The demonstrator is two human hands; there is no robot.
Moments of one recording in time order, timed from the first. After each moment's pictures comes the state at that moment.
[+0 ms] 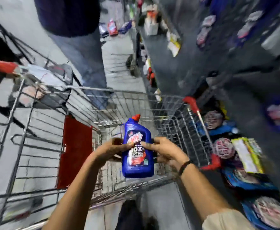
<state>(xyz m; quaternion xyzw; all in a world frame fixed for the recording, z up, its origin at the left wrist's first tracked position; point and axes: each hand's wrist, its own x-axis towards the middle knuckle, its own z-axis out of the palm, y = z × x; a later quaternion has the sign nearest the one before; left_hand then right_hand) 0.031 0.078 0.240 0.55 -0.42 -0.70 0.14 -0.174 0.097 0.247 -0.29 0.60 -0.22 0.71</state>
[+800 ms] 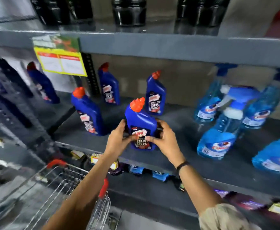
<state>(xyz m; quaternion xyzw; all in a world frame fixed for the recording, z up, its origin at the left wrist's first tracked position) -0.374 0.178 0.372 0.10 -0.86 -0.47 0.17 -0.429 0.348 0.383 -0.21 0.78 -0.59 0.06</state>
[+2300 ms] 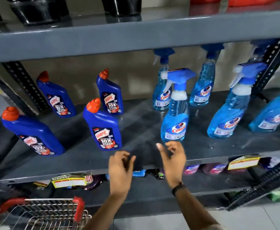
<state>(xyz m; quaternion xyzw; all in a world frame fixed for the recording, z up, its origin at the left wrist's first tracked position) -0.356 0.296 0.300 0.07 -0.86 -0.44 0.26 -0.393 0.446 0.301 0.10 0.74 -0.61 -0.25</state>
